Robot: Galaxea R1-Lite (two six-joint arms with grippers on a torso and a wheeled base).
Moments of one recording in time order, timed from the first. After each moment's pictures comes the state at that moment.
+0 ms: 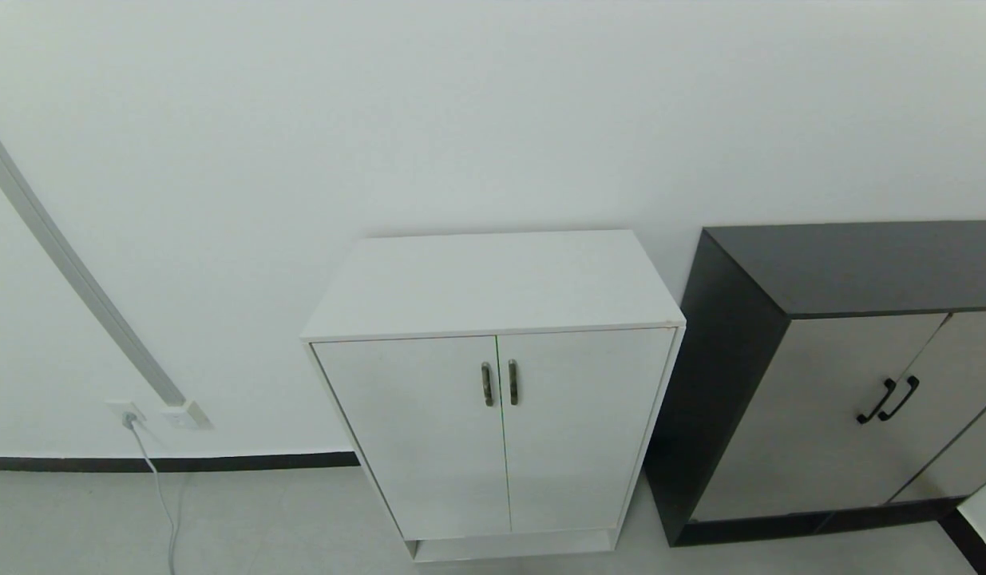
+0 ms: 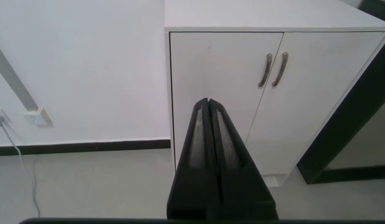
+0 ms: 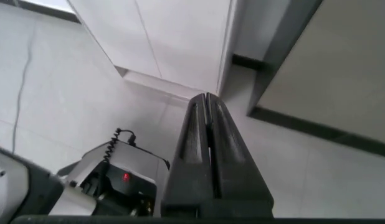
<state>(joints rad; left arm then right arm) 0.00 0.00 0.00 0.00 0.00 -0.03 0.31 0.56 0.00 -0.14 0.11 -0.07</state>
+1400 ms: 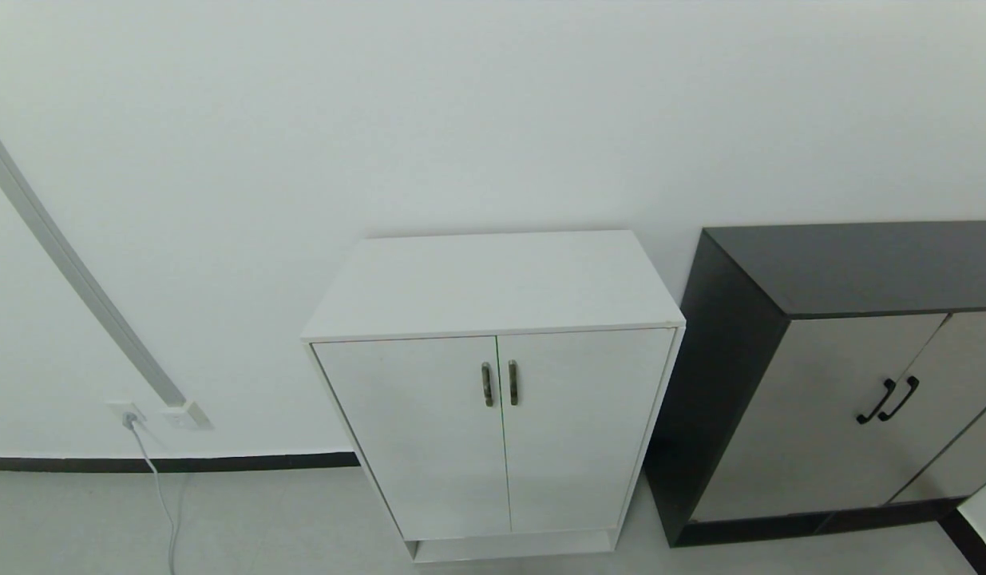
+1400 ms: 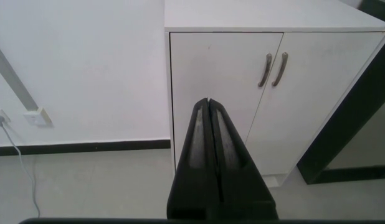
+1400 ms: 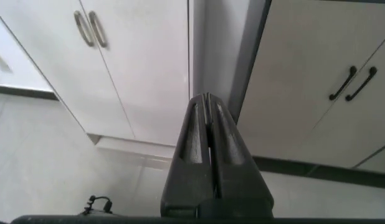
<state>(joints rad) 0.00 0.00 0.00 0.01 0.00 -0.02 0.10 0.11 0.00 0.00 0.07 -0.05</state>
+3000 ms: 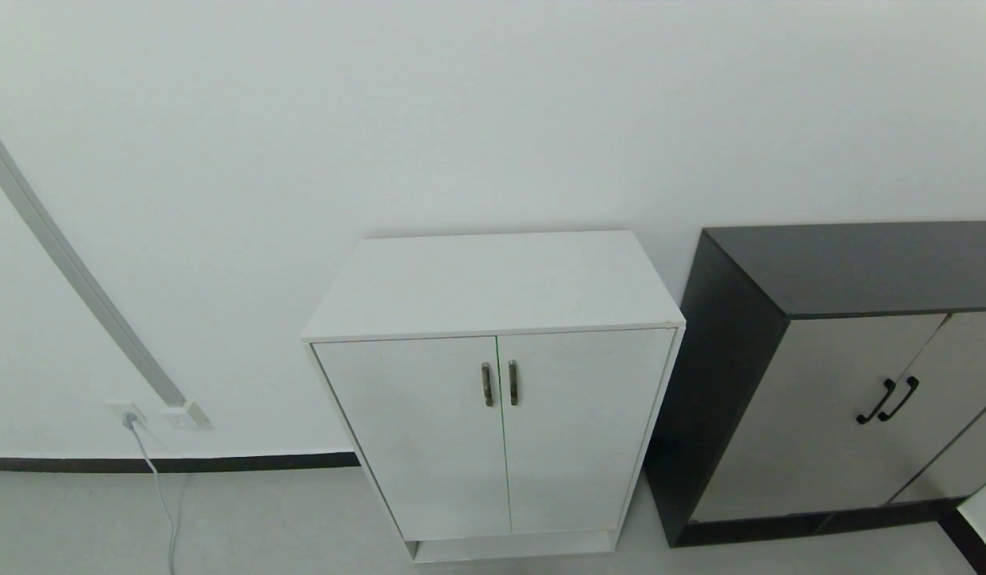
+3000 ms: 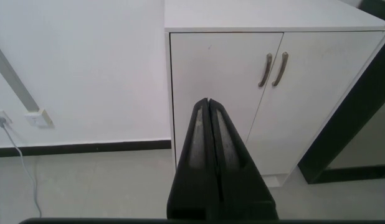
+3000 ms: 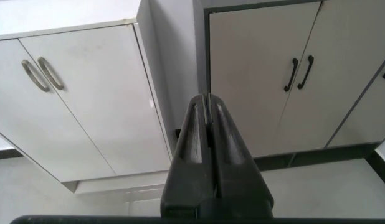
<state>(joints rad) 0.00 0.00 0.00 0.00 0.00 -0.02 0.00 0.00 0.00 -0.01 -0.03 0.04</state>
